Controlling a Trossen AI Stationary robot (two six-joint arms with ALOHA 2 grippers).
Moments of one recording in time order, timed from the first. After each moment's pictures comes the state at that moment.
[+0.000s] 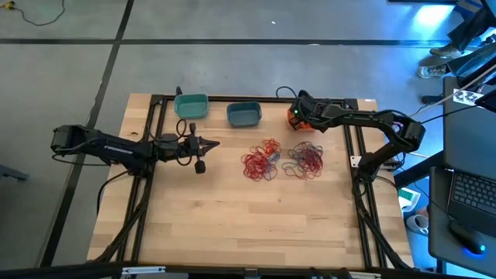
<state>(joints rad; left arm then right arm) 0.13 1.04 0.18 0.71 -0.22 0.18 -0.55 1.54 0.90 -0.47 0.63 0.33</state>
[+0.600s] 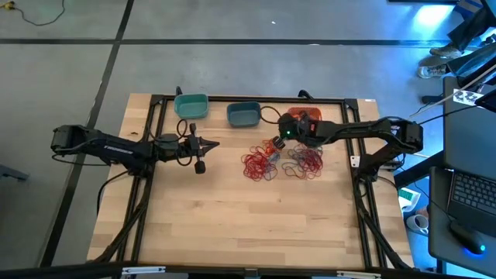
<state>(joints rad) 0.13 1.04 0.18 0.69 -0.22 0.18 -0.26 1.53 0.90 -0.25 0.49 0.27</state>
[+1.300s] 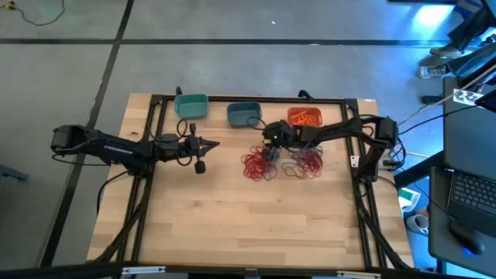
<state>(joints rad) 0.13 1.04 0.18 0.69 -0.22 0.18 -0.26 1.79 0.93 0.01 0.18 0.16</state>
